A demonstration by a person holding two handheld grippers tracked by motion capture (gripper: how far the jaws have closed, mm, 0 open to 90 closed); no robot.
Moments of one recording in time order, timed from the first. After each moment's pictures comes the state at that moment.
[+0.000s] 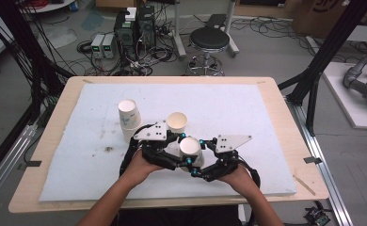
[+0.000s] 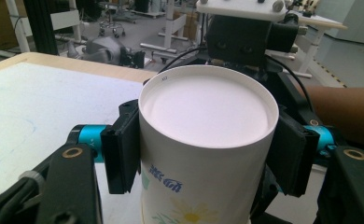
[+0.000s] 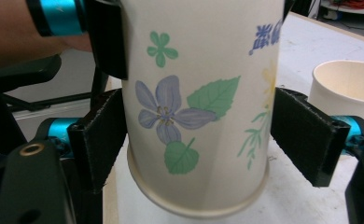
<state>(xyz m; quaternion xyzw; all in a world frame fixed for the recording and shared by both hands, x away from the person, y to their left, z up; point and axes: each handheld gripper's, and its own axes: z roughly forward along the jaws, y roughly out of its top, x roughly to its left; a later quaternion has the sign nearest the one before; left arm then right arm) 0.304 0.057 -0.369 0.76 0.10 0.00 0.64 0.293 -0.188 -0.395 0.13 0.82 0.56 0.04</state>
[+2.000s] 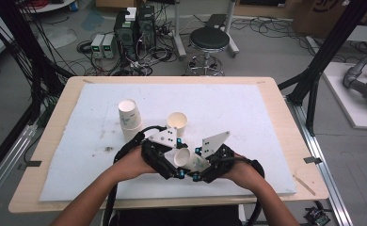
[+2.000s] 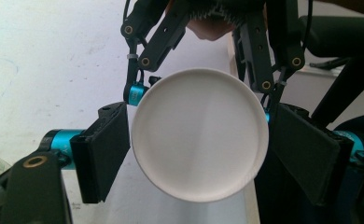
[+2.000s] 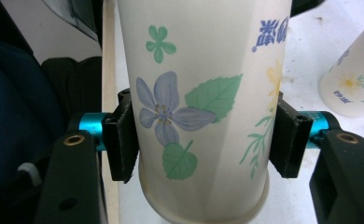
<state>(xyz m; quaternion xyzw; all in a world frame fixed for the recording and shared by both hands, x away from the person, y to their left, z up) 0.300 0.052 -0.353 0.88 0.05 0.00 0.47 0.296 -0.168 -0.377 0.05 0.93 0.36 0.04</state>
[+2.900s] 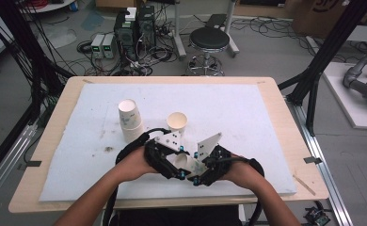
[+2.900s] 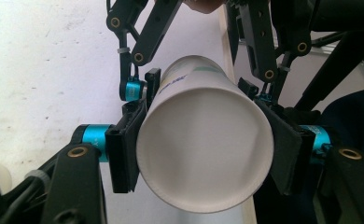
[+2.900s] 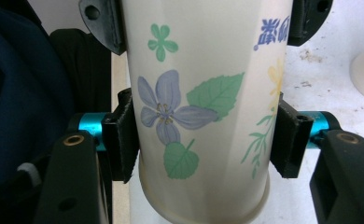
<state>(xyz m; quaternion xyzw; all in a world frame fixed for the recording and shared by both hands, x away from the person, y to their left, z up) 0.302 0.046 -0.361 0.90 0.04 -0.02 0.43 0.296 -0.161 -0.381 0.03 0.95 0.31 0.02</state>
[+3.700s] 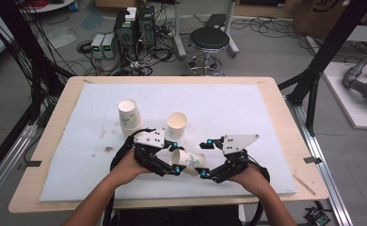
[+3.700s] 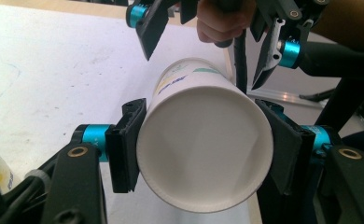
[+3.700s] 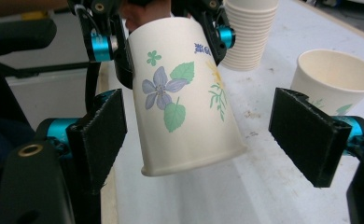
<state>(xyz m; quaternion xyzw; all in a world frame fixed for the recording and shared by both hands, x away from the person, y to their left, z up) 0.306 0.078 -0.383 0.84 0.07 -0.01 0.55 0.287 -0.207 -0.378 0.11 0.85 0.51 0.06</state>
